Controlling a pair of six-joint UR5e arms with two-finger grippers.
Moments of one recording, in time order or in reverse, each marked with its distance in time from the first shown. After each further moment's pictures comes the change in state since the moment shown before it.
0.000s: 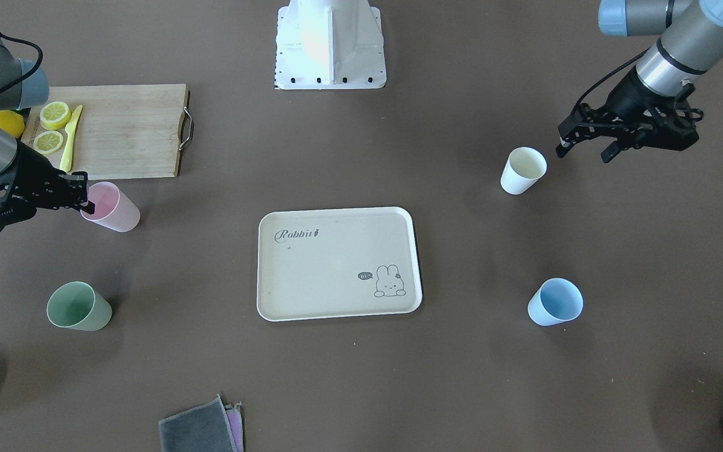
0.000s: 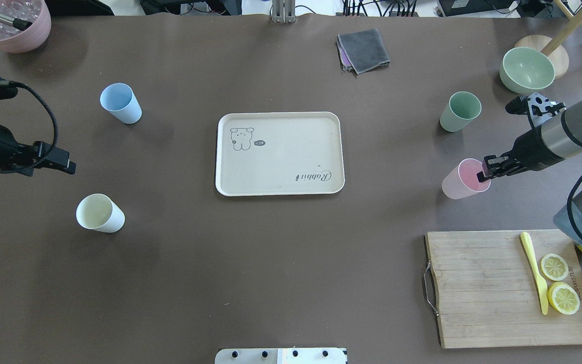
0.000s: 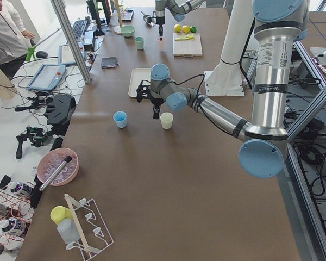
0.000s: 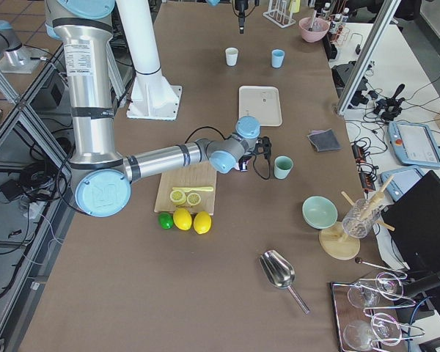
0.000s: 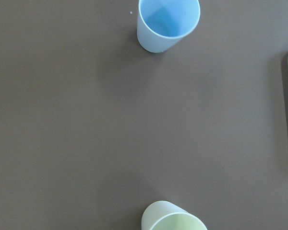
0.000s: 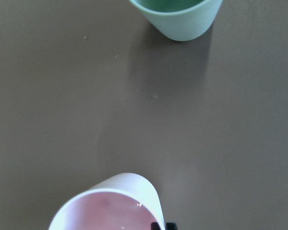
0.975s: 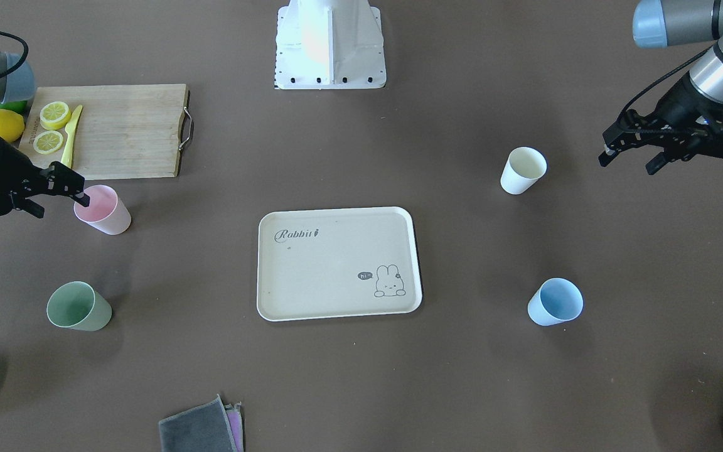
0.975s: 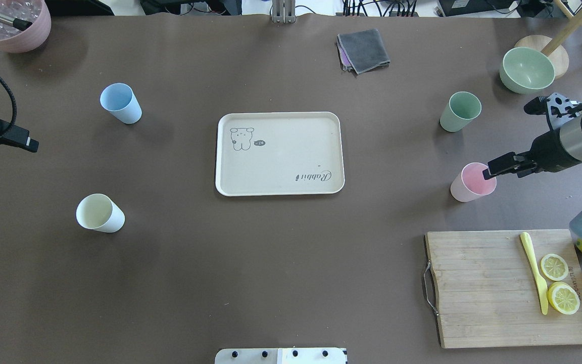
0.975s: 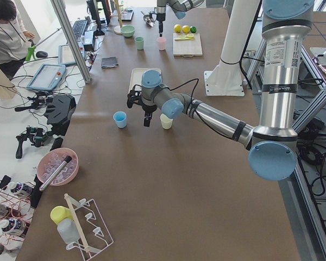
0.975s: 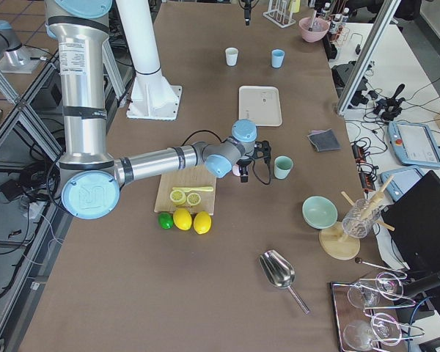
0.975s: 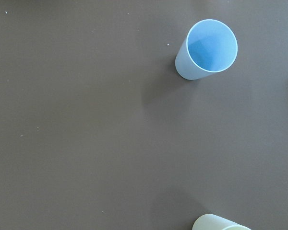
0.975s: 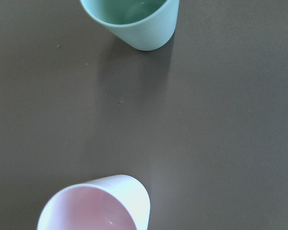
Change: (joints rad) left arm -0.183 0.003 0.076 0.000 -0.104 0.231; right arm 0.010 -0.073 0.011 0.025 -0.070 -0.045
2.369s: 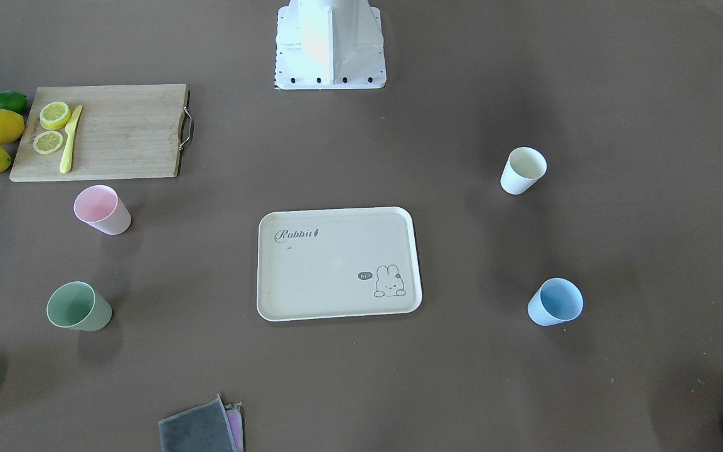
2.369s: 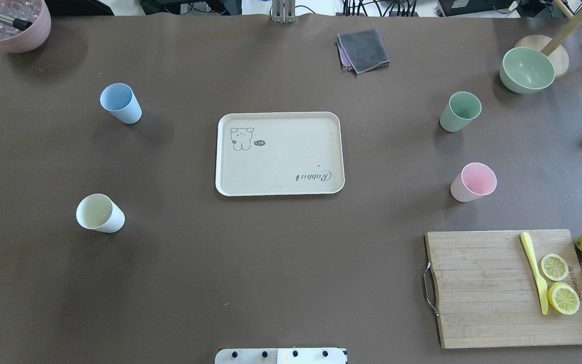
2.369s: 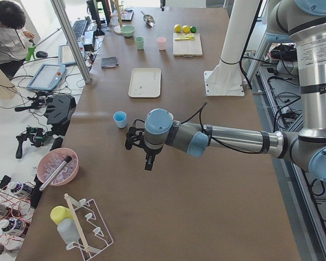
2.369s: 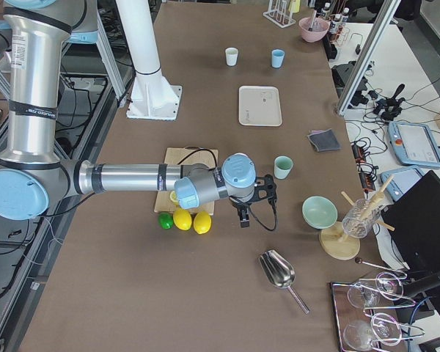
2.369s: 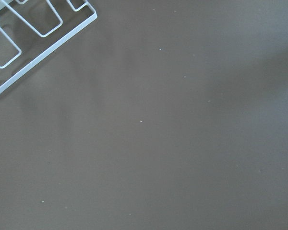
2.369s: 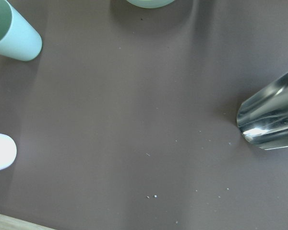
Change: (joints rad) left arm -0.384 0.179 0.102 0.026 -0.171 0.466; right arm 0.469 -0.152 0.037 -0.230 0.216 -0.546
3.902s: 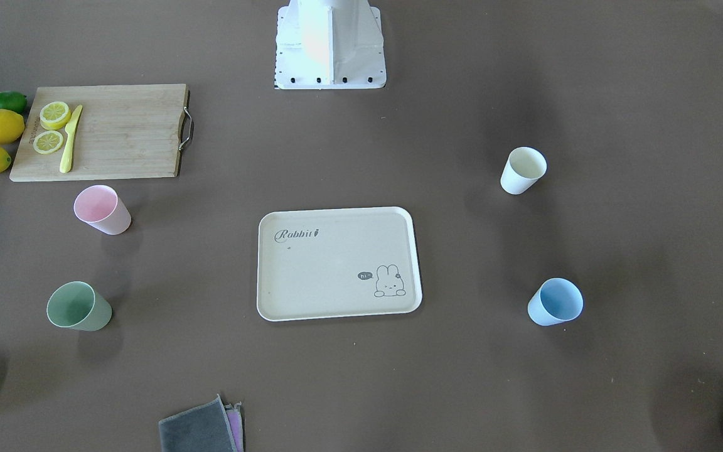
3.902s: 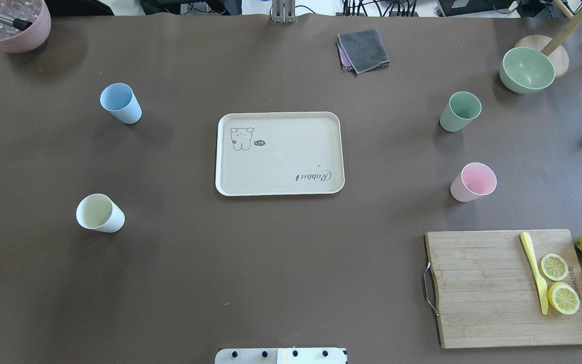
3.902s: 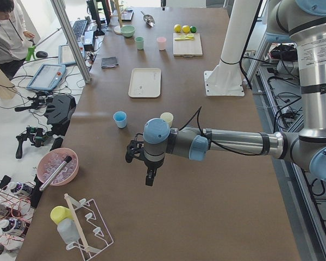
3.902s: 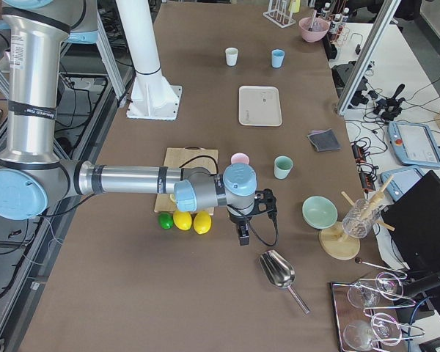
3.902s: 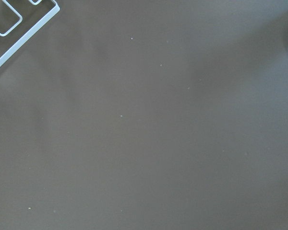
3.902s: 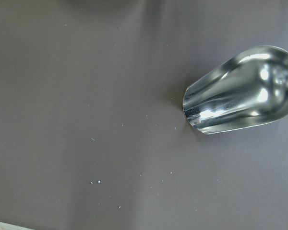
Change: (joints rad) left arm -0.034 0.030 0.049 0.132 0.136 0.205; right arm 0.047 0.003 -0.034 -0.147 -0.137 -0.226
